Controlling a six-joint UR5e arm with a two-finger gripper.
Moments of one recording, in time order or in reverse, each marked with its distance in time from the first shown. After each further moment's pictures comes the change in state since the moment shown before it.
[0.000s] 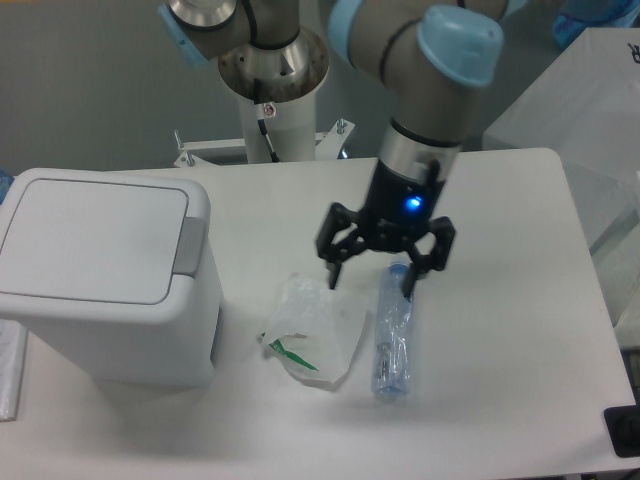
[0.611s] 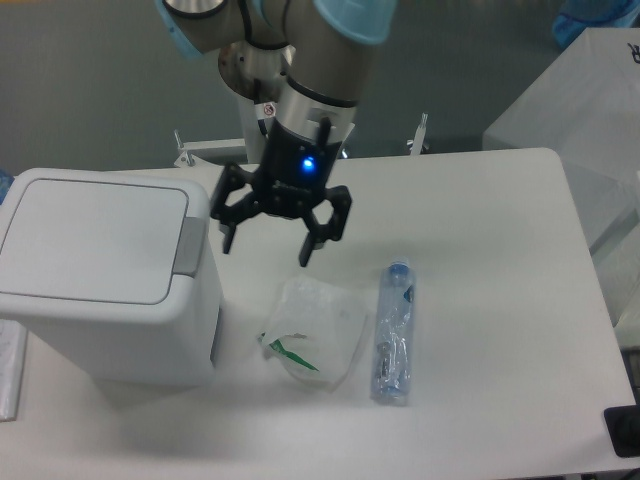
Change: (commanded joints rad) arm -0.101 0.106 -0.135 0.041 0.003 -0.100
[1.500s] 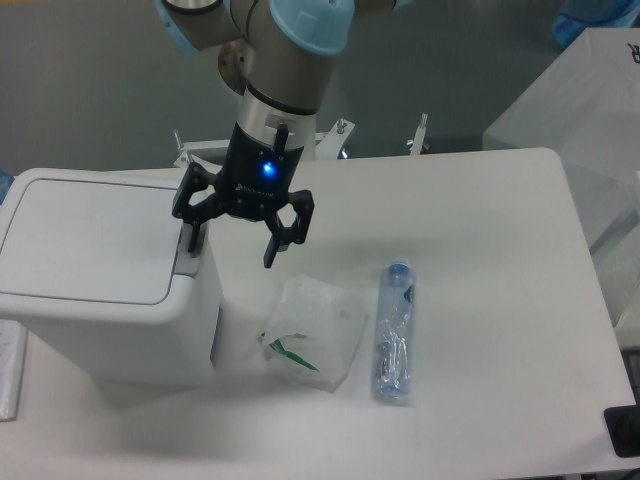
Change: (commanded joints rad) arm -0.018 -0.025 -0.015 0.051 0.006 -0.003
